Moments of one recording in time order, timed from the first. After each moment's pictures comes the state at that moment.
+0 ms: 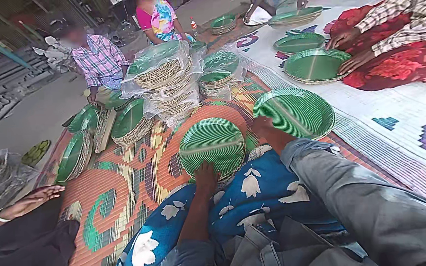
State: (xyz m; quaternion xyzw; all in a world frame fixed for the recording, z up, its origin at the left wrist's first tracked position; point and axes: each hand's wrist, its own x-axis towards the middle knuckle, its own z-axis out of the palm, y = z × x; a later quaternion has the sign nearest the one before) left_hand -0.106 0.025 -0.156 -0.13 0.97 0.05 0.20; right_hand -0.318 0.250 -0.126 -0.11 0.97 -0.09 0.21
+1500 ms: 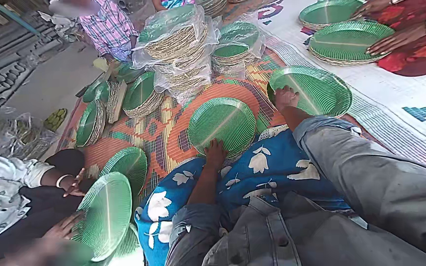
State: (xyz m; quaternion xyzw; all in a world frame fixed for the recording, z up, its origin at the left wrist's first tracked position) left_hand -0.105 0.027 -0.152 -0.14 0.96 0.10 0.22; right_hand -0.333 0.267 -0.134 -0.03 0.98 -0.18 0.00
